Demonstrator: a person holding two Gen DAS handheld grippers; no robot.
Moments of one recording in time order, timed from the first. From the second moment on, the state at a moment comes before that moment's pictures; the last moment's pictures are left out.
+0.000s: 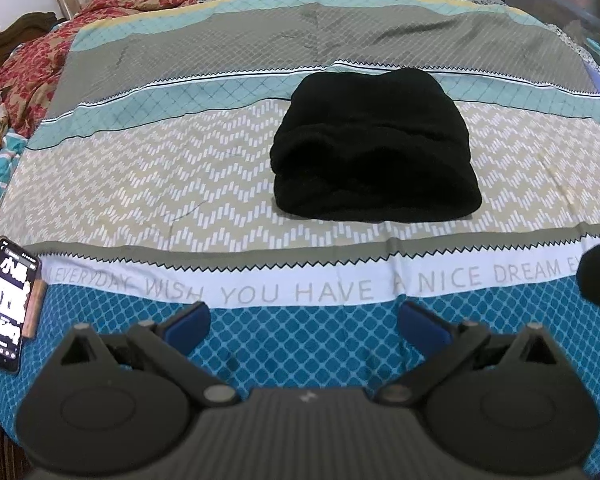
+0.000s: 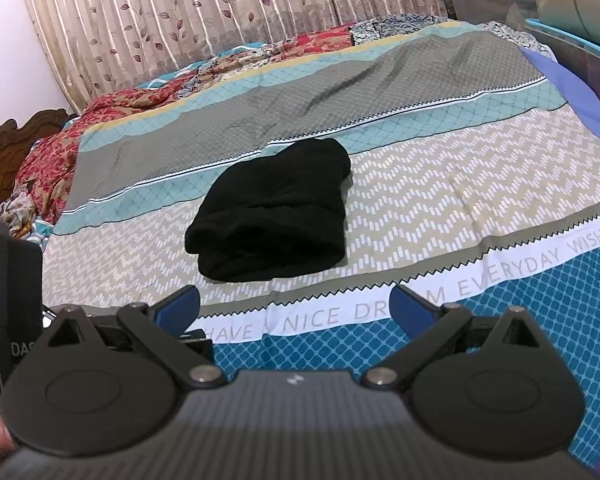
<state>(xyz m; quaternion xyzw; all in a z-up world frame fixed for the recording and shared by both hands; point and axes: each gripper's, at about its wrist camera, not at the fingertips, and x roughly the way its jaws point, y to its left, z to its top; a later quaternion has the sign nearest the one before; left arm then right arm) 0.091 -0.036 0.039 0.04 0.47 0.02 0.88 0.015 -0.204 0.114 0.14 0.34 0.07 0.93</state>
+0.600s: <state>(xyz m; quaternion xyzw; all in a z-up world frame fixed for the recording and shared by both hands) 0.035 -0.001 0.067 0.04 0.40 0.04 0.91 -0.025 -0.175 0.119 0.12 0.29 0.05 0.95</state>
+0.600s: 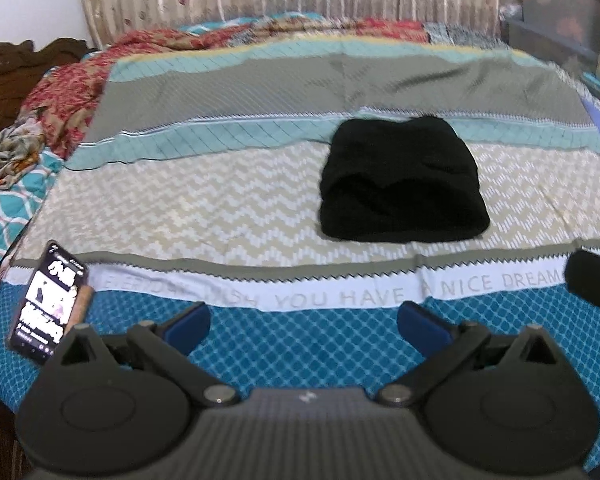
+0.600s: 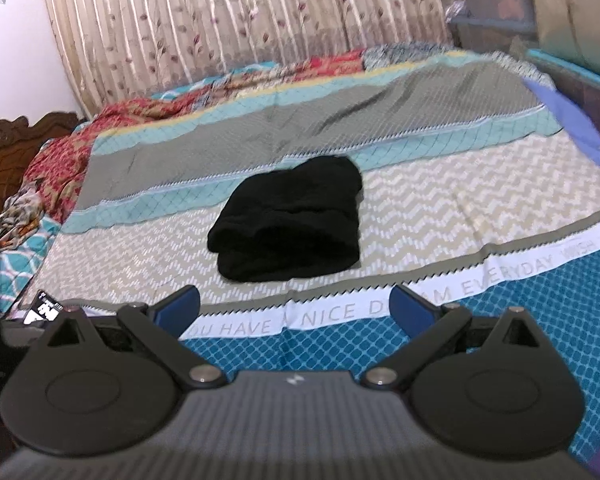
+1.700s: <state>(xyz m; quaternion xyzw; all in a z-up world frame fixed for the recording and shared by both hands) 0.072 -0.012 0.136 0.05 0.30 0.01 0.95 -0.010 -0.177 0.146 0.15 0.22 -0.02 0.96</state>
